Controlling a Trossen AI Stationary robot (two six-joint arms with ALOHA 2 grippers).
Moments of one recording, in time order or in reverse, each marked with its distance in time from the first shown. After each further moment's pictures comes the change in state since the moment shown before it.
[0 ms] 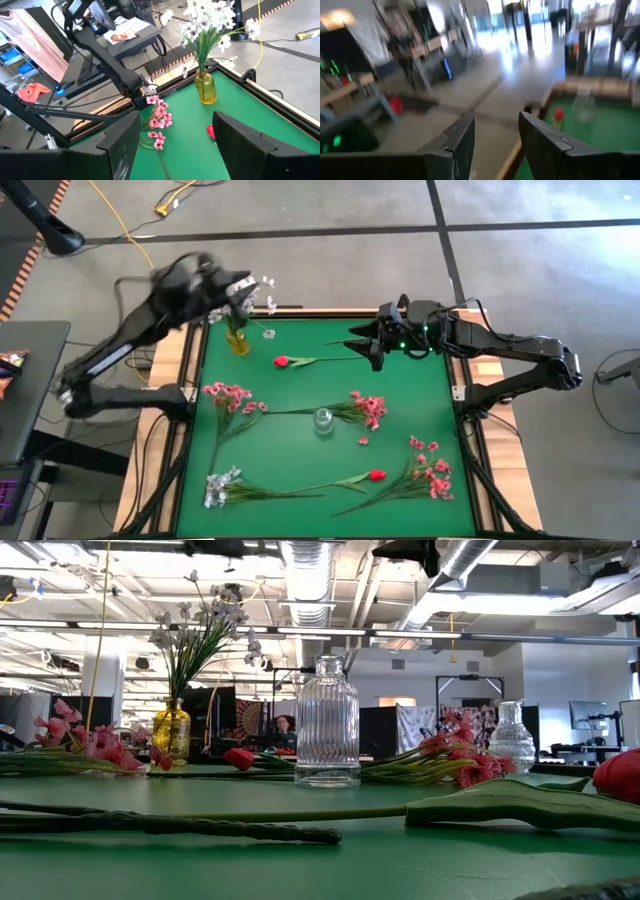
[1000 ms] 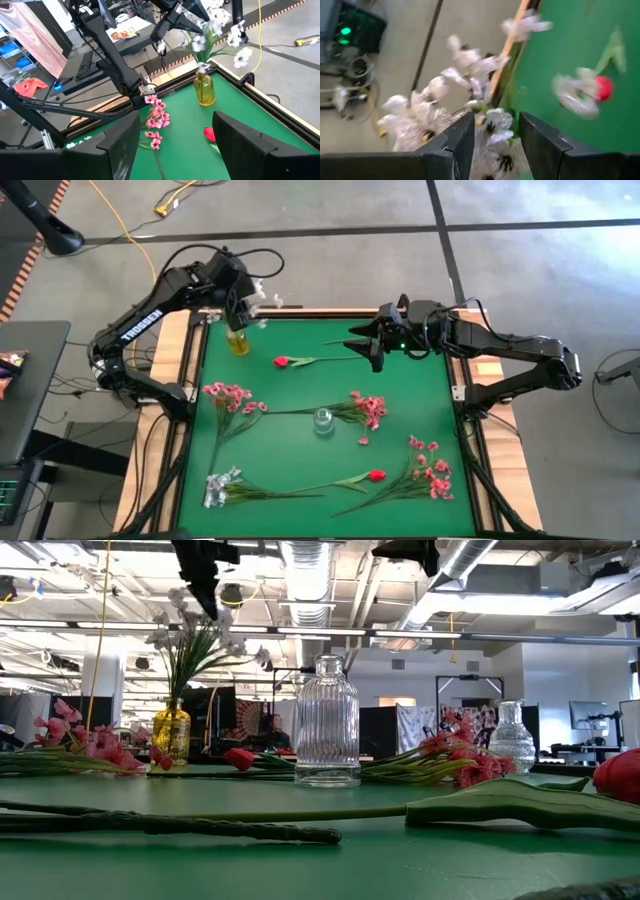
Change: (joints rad) left arm 0.026 0.350 0.391 -0.838 -0.297 0.176; right arm 0.000 0.000 0.000 -0.001 -0.002 -0.043
